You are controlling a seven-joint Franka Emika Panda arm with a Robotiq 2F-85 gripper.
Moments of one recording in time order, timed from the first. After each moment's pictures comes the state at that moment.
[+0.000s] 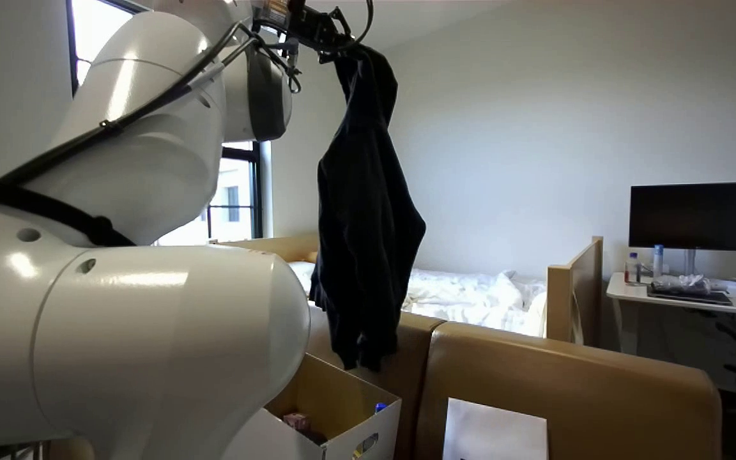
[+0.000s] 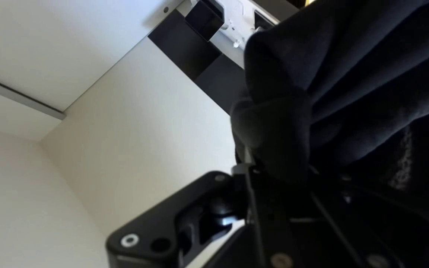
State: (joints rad) arm 0.82 0.55 -0.03 -0.40 -1.23 1.51 0.13
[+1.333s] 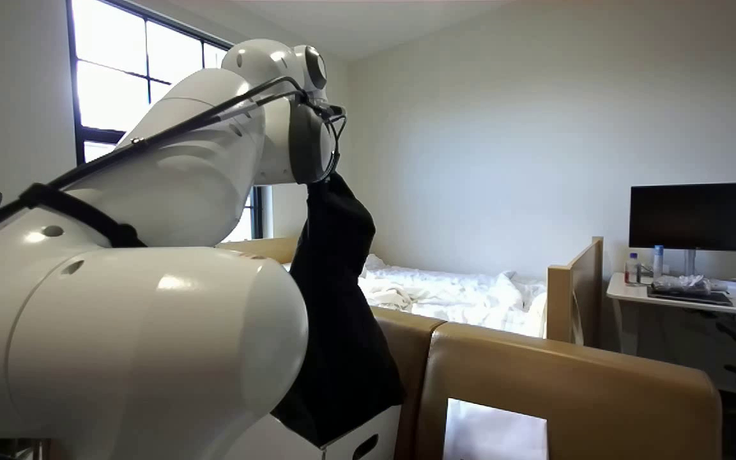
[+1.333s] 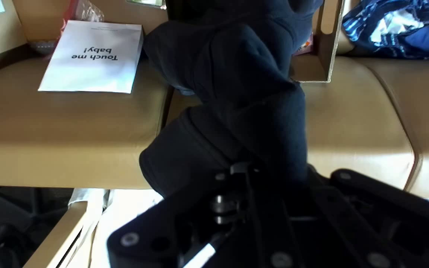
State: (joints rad) arm 0.61 0.75 0.02 -0.37 -0.14 1.16 0.63
